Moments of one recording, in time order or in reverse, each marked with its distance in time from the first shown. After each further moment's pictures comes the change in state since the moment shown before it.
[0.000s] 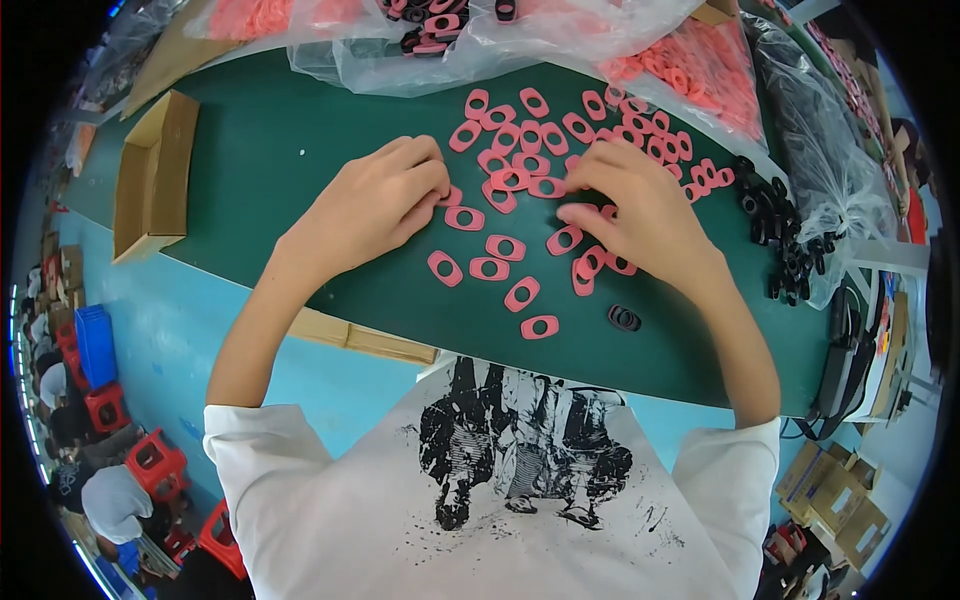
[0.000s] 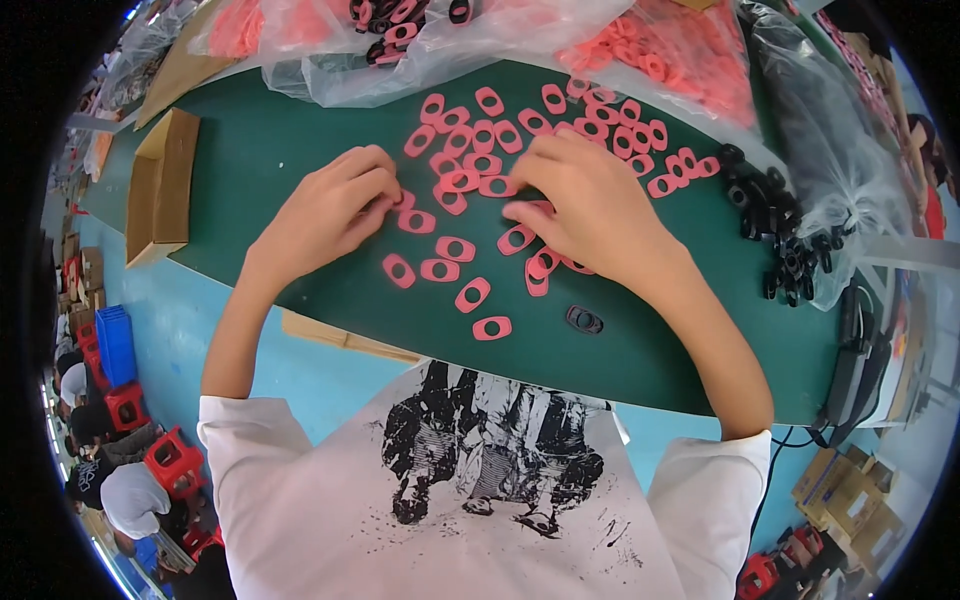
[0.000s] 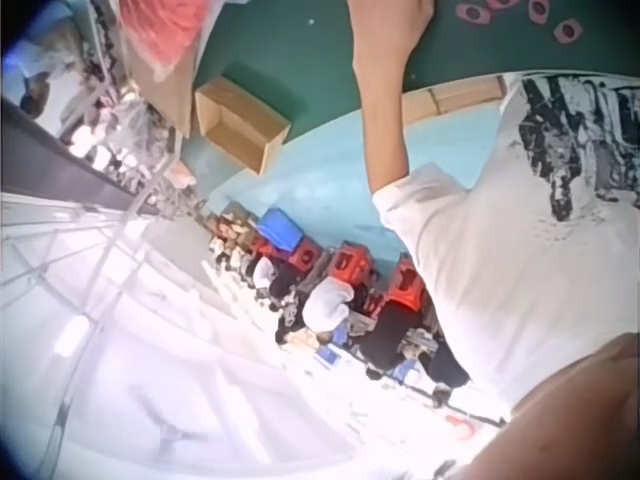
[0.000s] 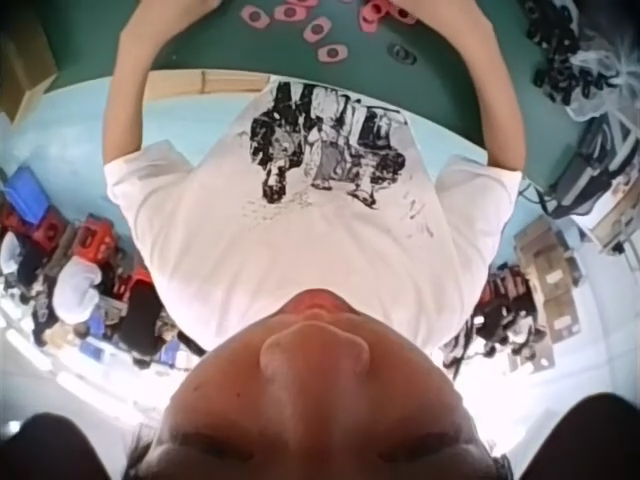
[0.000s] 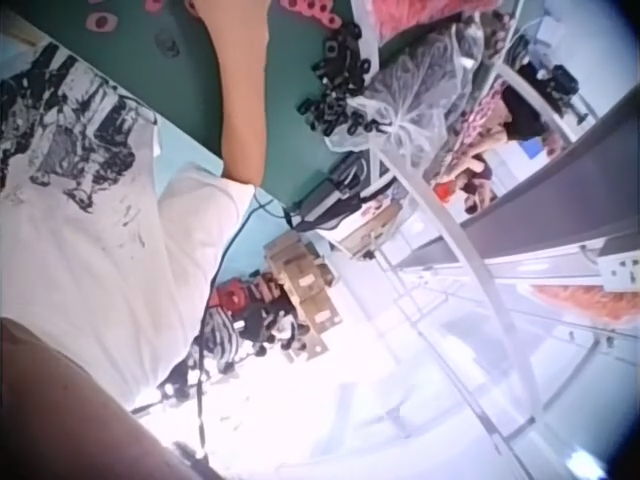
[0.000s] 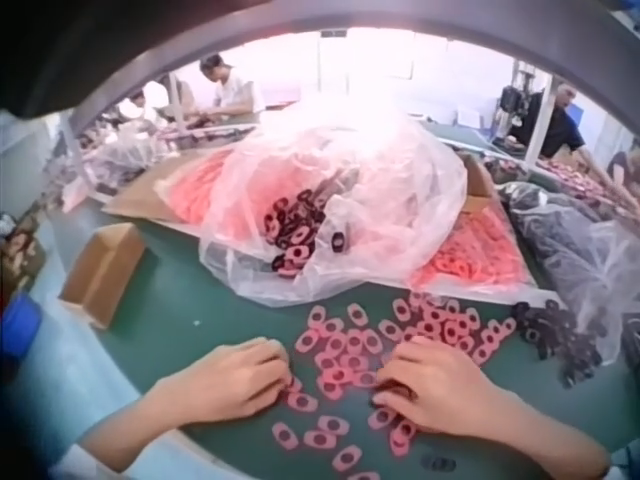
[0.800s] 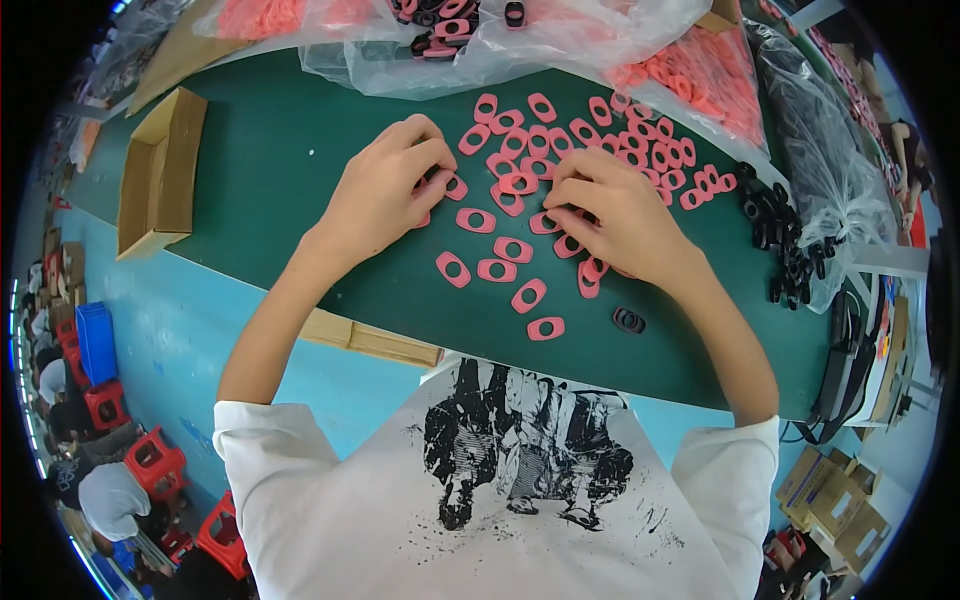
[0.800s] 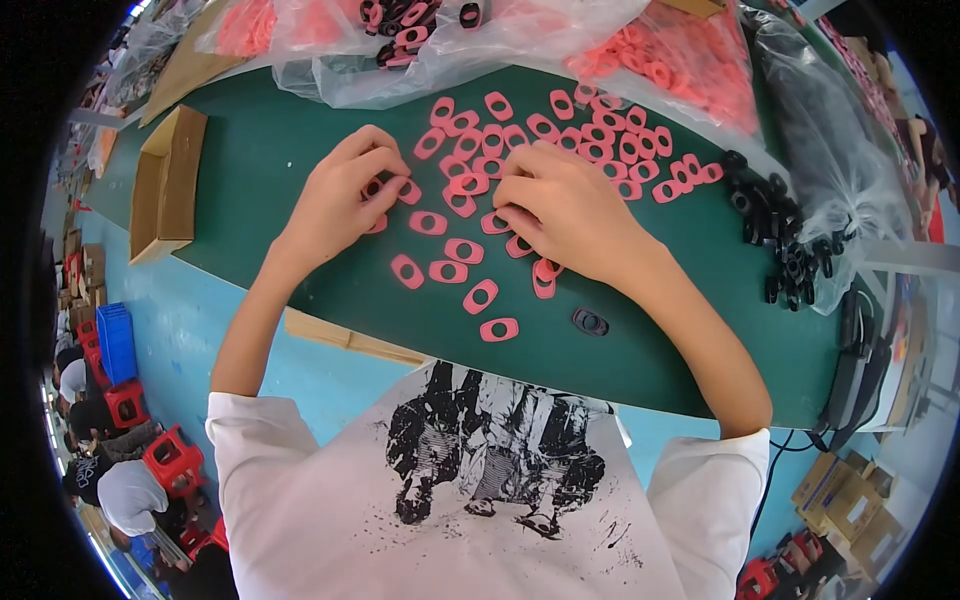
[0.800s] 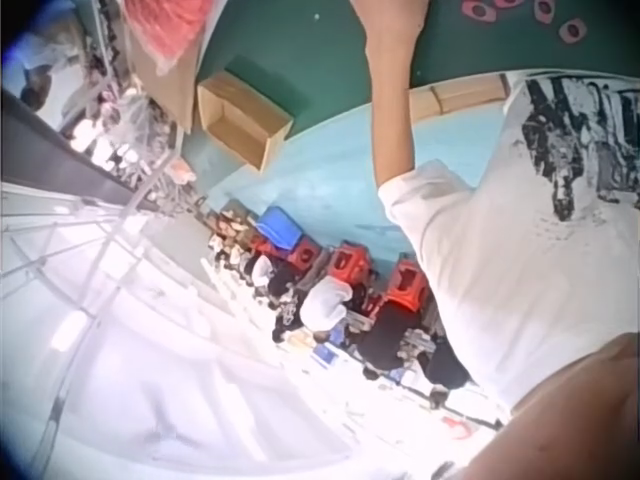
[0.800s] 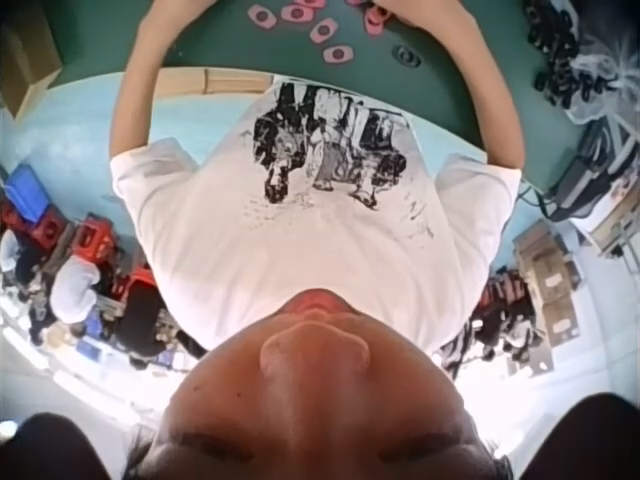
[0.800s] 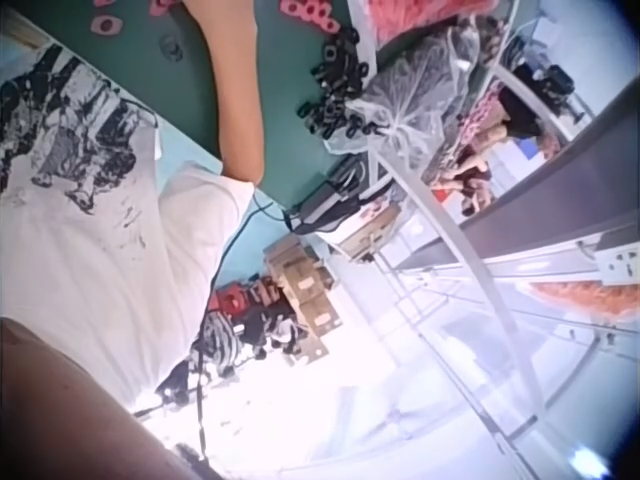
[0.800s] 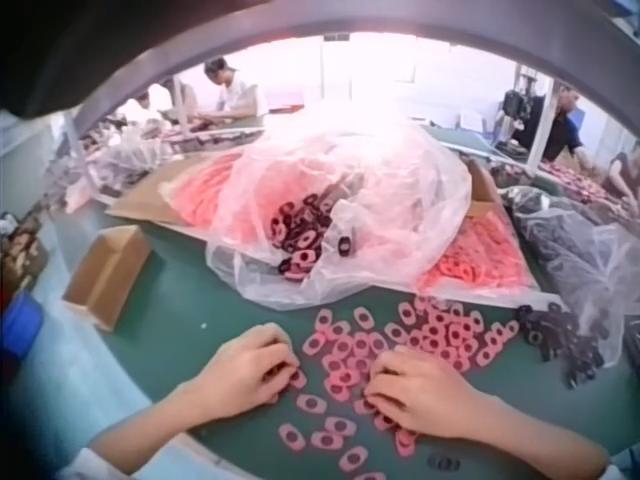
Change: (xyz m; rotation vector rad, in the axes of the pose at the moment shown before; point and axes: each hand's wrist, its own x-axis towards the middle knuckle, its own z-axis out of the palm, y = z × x) left_hand 0.003 -0.004 0.013 -0.229 0.126 -0.241; right_hand 0.008 0.002 0.019 0.070 0.046 -0.159
